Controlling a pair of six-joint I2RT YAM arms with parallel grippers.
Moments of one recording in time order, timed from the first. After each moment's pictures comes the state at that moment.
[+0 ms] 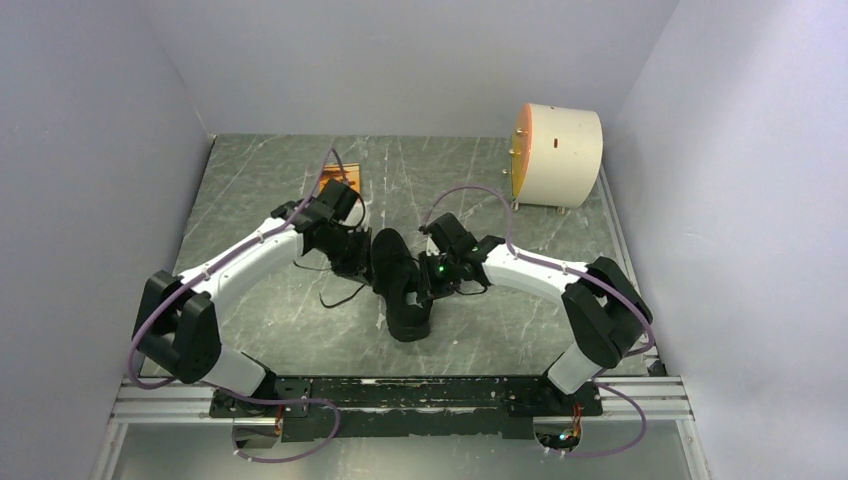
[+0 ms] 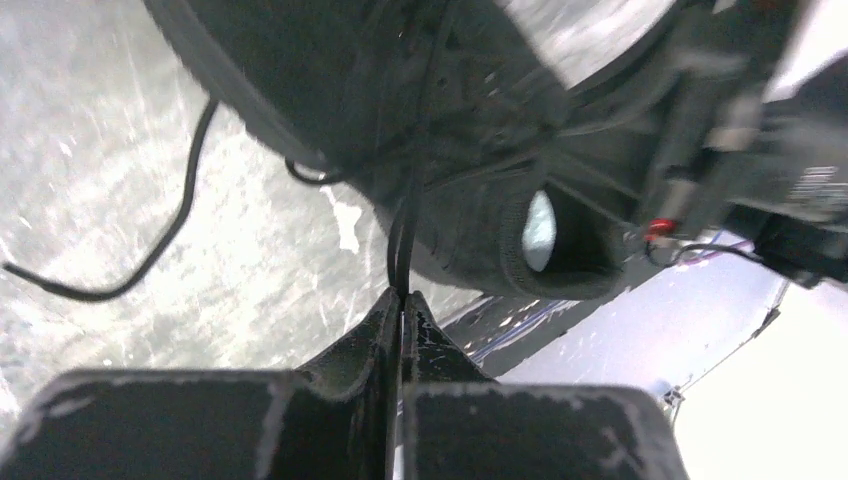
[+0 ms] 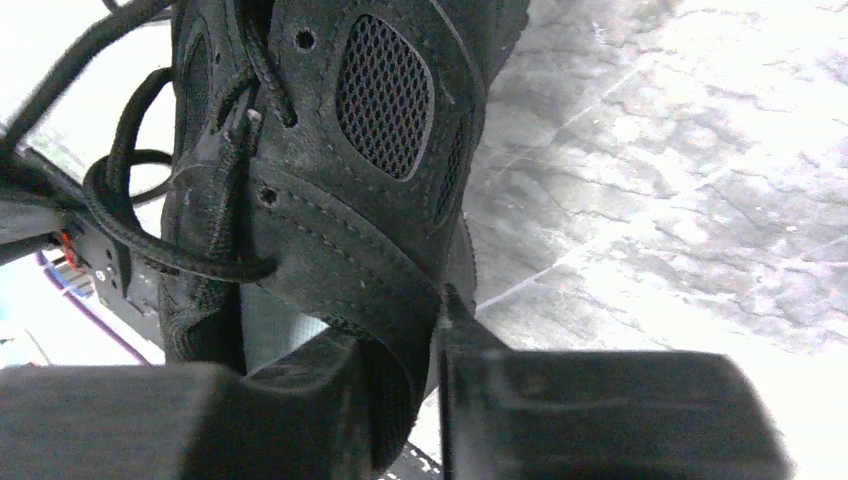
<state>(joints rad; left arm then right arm) -0.55 1.48 1.09 -0.77 0.37 -0.44 0.75 1.60 0.95 -0.38 -0.27 0.50</state>
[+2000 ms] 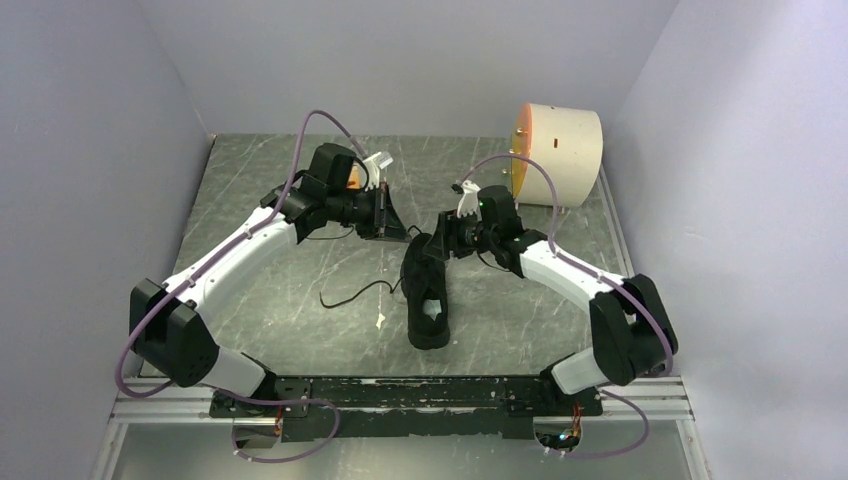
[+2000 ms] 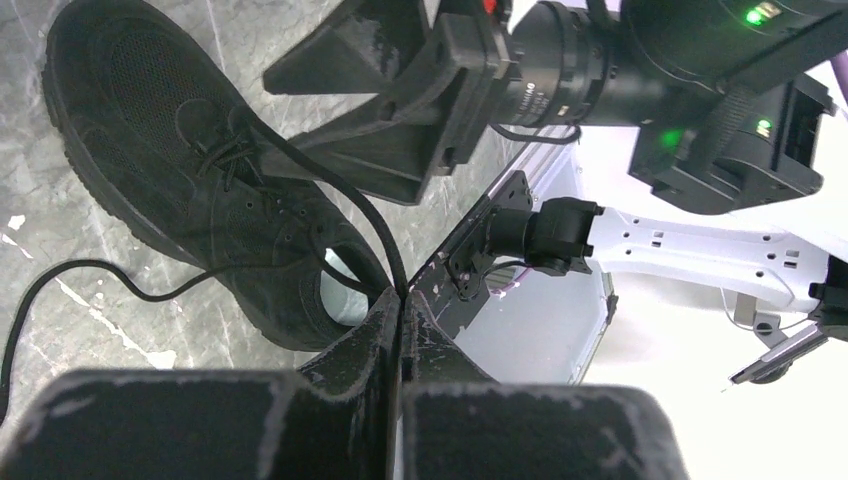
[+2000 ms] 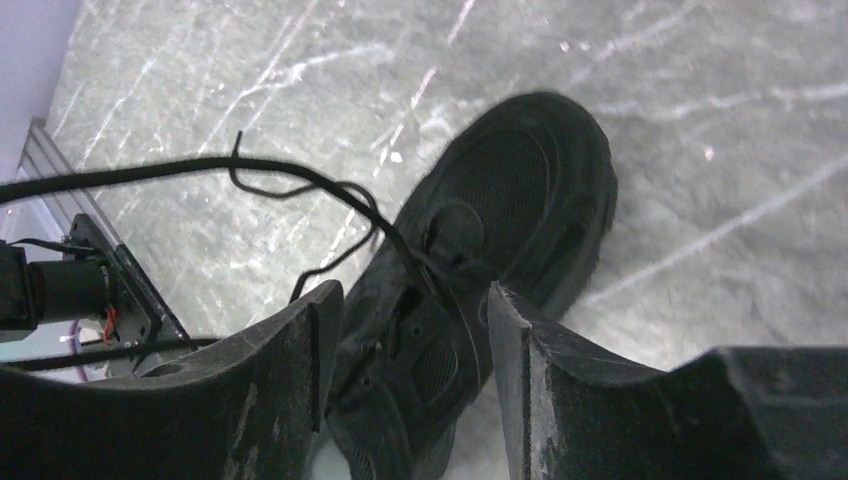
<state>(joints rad) -0.57 1.46 1.29 -0.51 0.62 -0.60 0.48 1.43 0.85 -0.05 -0.44 0.30</state>
